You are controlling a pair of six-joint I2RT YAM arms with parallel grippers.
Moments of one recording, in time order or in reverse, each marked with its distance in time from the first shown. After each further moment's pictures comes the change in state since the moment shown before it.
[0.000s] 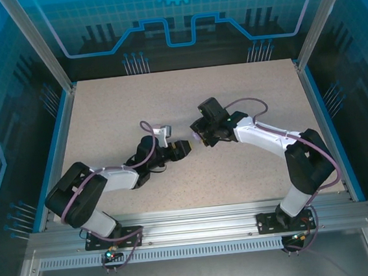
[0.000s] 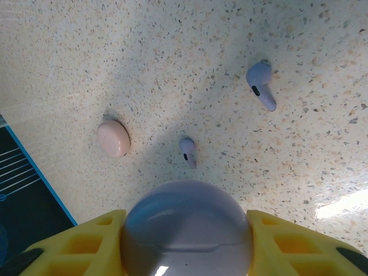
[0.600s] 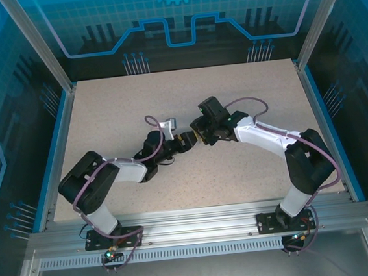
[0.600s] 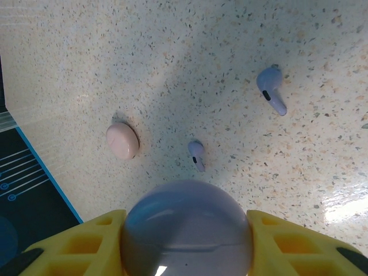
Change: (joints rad) left arm -0.027 0.145 0.103 0.141 -0.037 -0.083; right arm -0.007 0.000 0.000 0.022 -0.002 0.003
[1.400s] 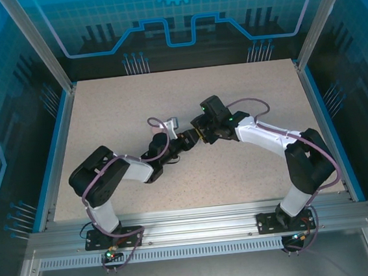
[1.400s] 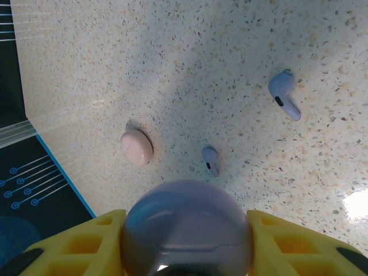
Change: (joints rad) left arm -0.045 0.099 0.022 0.158 -0.139 -0.060; right arm -0.019 0.000 -0.021 0.060 -0.017 0.047
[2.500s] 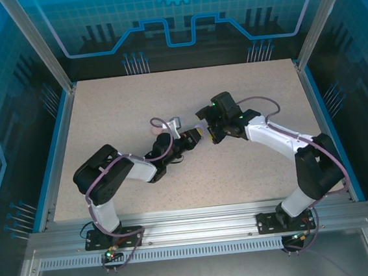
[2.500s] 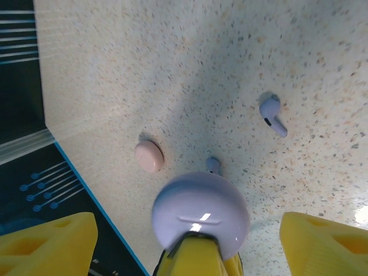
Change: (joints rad) left arm -0.029 0.027 0.028 -0.002 -0.034 -0.042; right arm -0.082 -0.102 -0.045 -0.024 -0.028 -0.034
